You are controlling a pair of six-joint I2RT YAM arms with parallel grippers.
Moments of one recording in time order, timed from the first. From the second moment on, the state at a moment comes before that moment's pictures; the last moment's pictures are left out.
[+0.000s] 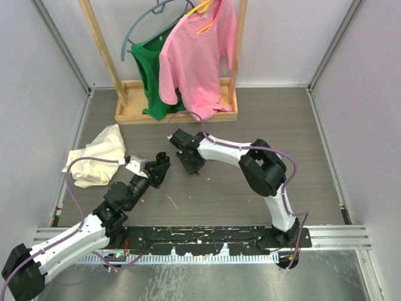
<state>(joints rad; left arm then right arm) -0.78 0.54 0.13 0.53 -0.21 -0.18 0.89 2.09 1.54 -0.70 0.11 0.25</state>
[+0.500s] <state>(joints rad) -0.78 0.56 0.13 0.53 -0.19 -0.17 0.90 1.99 1.43 -0.70 0.15 0.28</state>
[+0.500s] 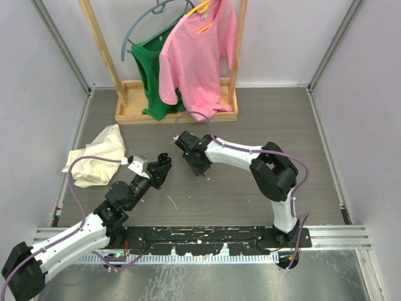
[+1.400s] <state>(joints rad) -0.78 0.60 0.07 0.73 0.17 -0.06 1.18 1.36 1.19 -0.50 0.51 0.35</state>
